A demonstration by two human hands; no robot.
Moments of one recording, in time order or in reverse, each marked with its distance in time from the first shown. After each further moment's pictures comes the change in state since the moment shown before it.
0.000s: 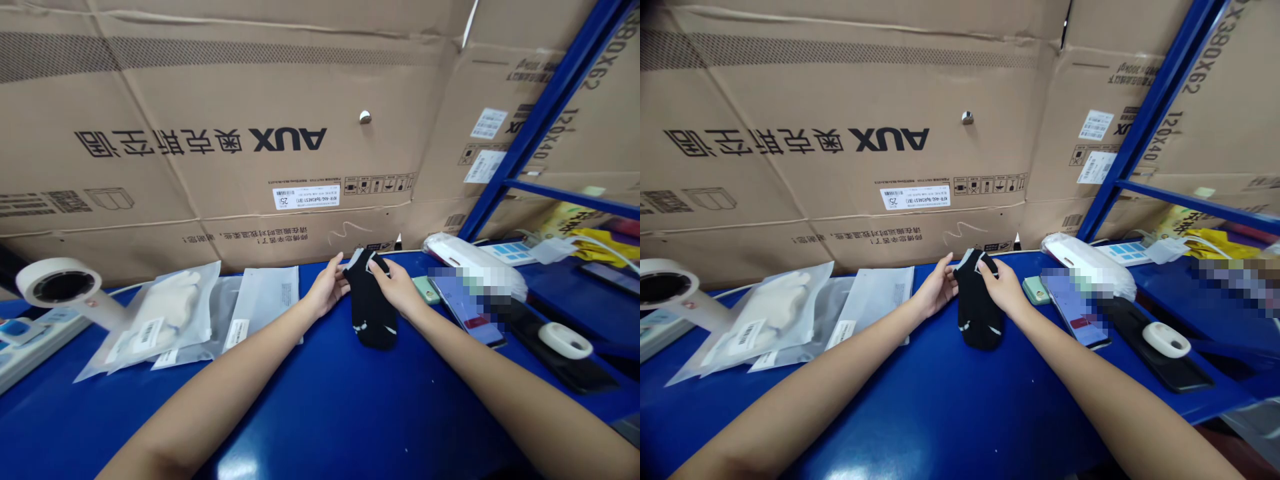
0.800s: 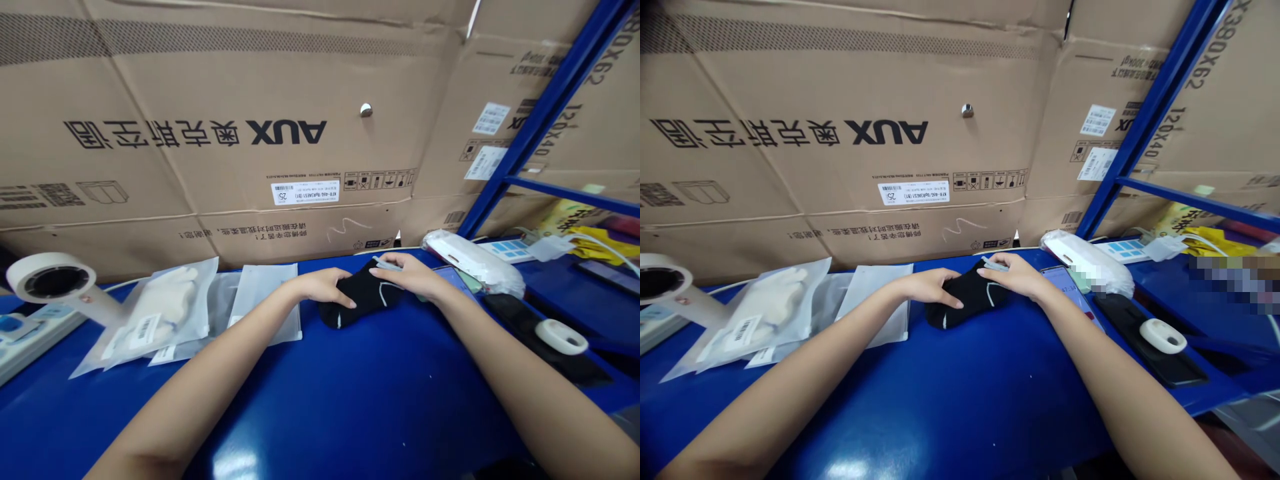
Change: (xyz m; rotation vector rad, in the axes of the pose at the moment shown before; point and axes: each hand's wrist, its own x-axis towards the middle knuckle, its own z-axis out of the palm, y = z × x) left_hand -0.016 0.049 -0.015 0.978 -0.486 -0.001; right_hand 0.014 -0.015 -0.046 -0.181 -0.339 0.022
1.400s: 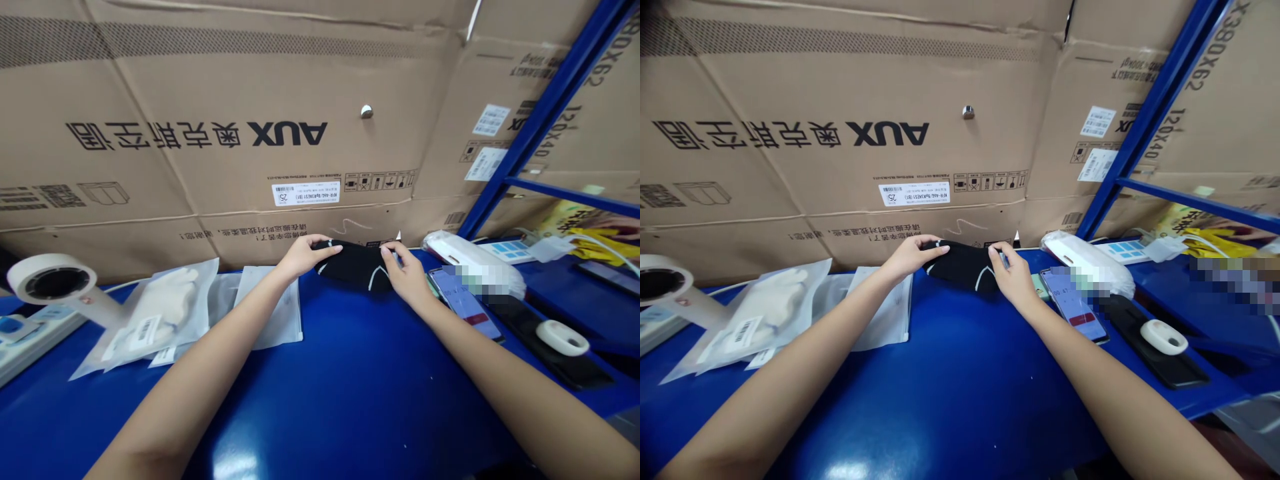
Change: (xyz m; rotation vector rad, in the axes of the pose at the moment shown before) left_hand -0.003 -0.002 -0.034 -0.294 0.636 0.099; right_hand 0.003 0.003 0.026 -0.107 0.517 -0.199
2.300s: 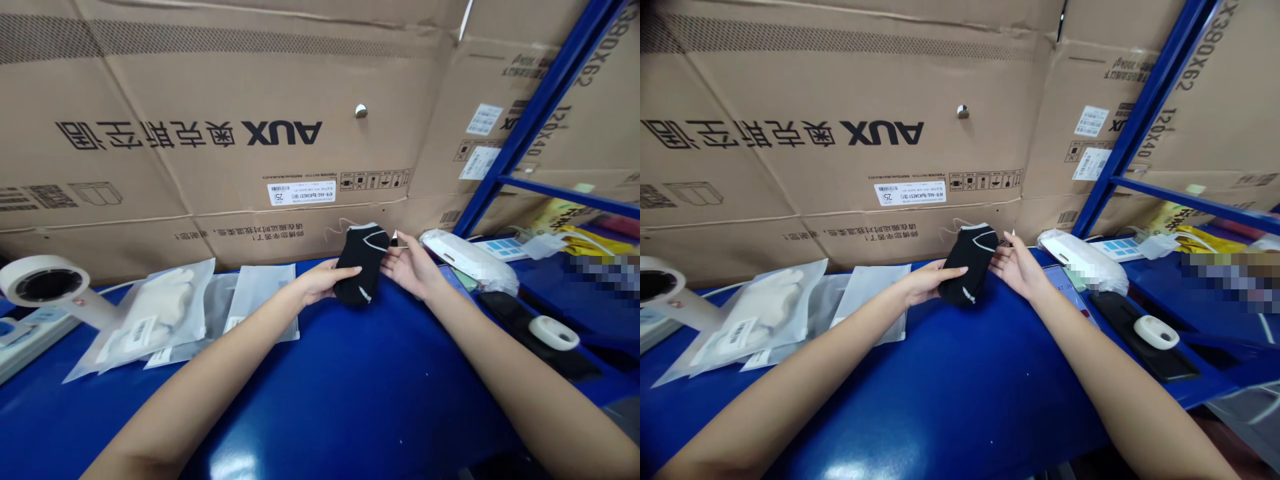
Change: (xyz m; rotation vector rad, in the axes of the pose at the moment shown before) left_hand -0.022 -0.005 0.050 -0.358 -0.307 -0.417; right_hand 0.020 -0.006 -0.021 0.964 -0.273 0.679
